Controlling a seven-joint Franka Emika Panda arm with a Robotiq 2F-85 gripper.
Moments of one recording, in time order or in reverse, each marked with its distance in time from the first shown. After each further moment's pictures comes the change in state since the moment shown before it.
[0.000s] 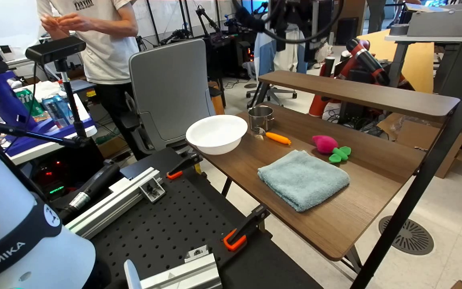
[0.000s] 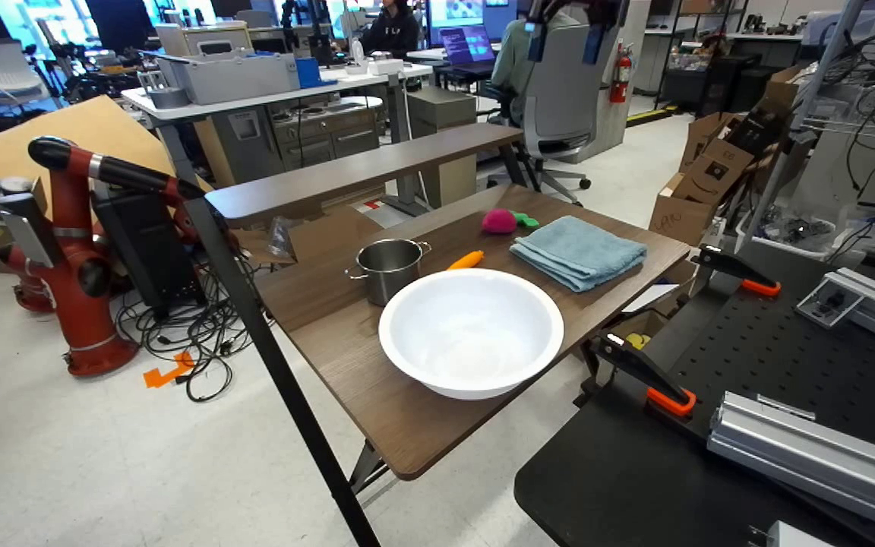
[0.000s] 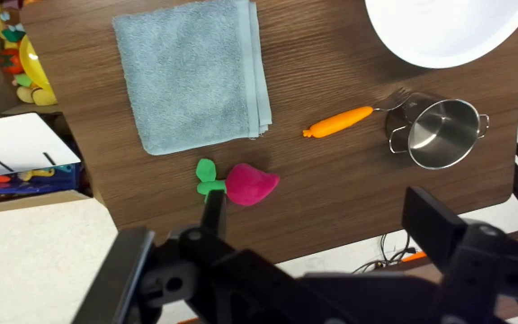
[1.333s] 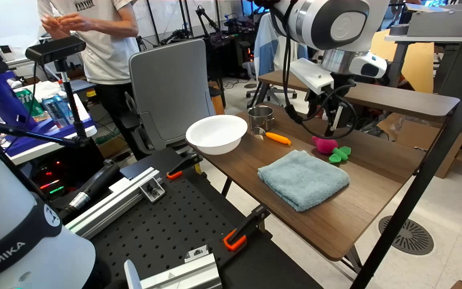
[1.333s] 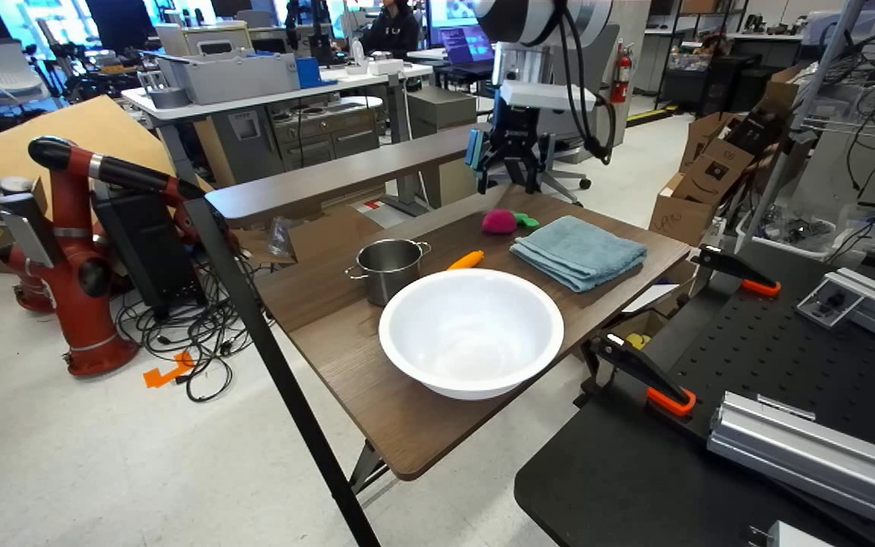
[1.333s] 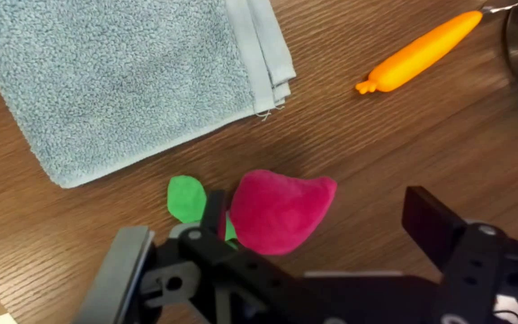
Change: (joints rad) arm -0.030 0.689 -0.002 0.511 0.115 0.025 0.081
